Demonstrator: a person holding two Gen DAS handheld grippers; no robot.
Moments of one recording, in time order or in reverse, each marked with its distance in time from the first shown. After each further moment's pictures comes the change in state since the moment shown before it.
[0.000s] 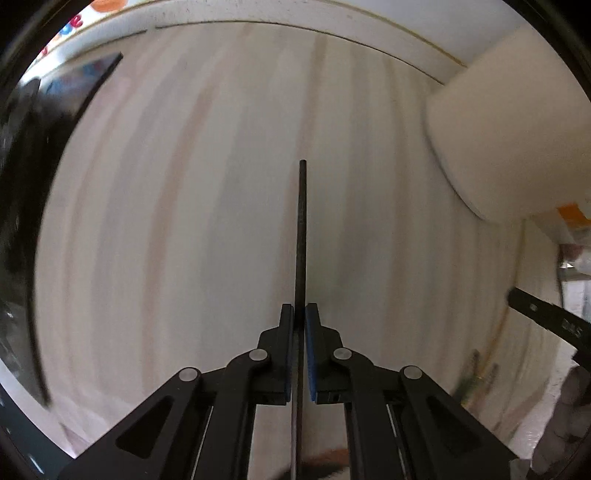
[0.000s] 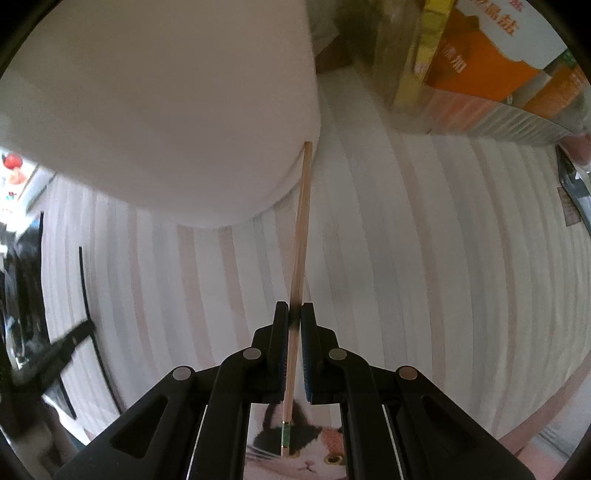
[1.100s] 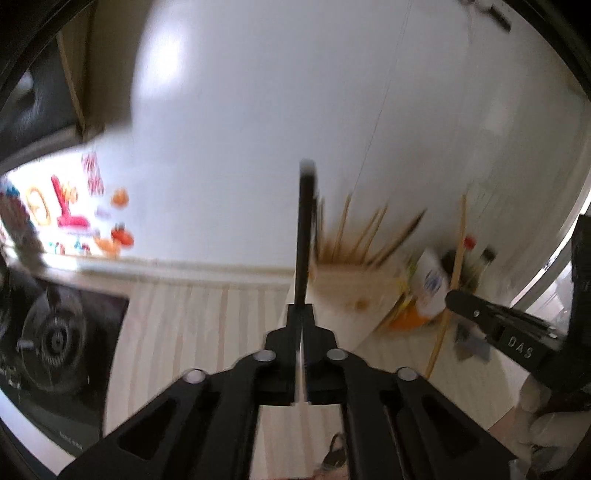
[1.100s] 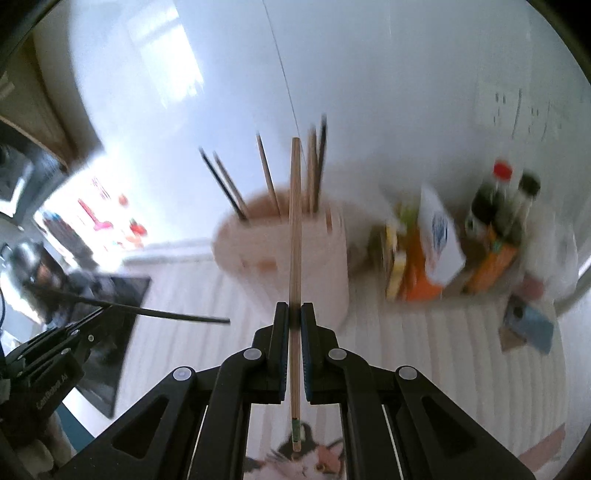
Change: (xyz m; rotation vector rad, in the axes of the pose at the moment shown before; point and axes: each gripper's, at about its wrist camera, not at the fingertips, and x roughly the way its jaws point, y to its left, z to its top) left arm -0.272 -0.104 0.011 0.232 -0.670 -0.111; right arm -0.249 0.001 -0.030 -0.196 -0.576 0.175
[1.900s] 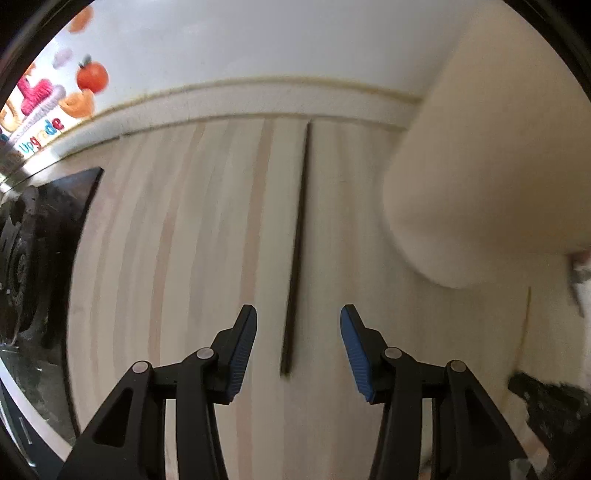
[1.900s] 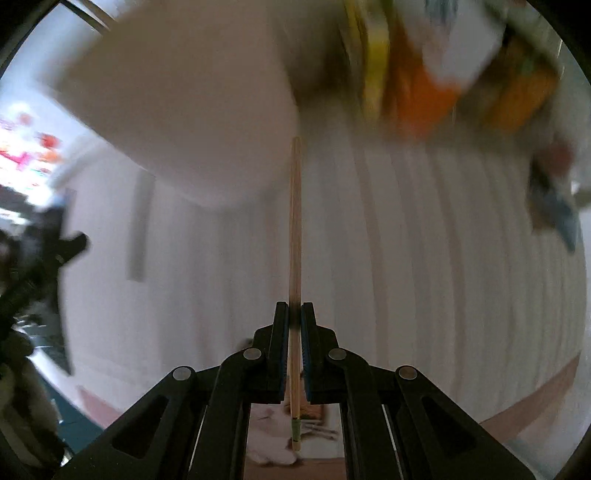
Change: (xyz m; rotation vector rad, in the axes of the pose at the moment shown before) left arm 0.242 0.082 -0.123 -0.044 0.516 0.222; right arm 0.155 -0.057 -0.102 0.135 0.557 -0.164
